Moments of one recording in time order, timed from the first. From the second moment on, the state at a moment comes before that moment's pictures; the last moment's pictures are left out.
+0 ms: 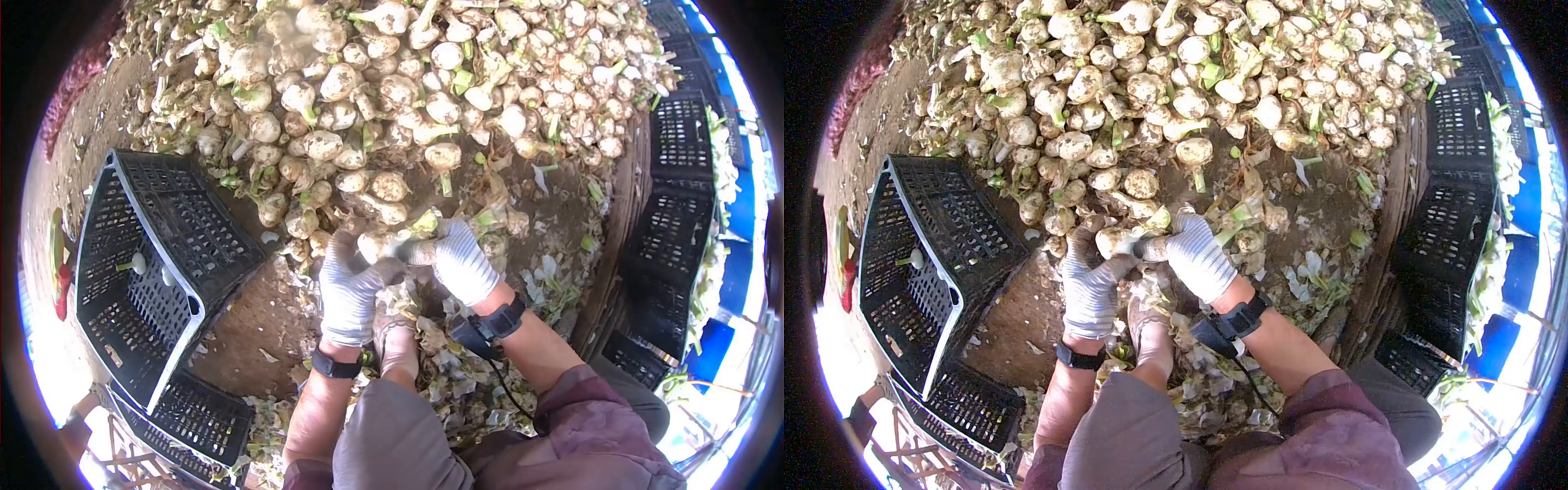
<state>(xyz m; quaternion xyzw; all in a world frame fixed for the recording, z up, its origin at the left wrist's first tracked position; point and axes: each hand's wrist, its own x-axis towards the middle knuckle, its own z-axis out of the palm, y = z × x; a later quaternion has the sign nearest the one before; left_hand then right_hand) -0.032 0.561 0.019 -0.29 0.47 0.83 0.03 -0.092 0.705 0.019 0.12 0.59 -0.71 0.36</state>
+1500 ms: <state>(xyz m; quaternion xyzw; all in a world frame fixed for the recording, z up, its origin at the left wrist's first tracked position) -0.010 0.552 0.019 -0.21 0.66 0.72 0.08 -0.096 0.711 0.021 0.21 0.60 -0.71 0.30</state>
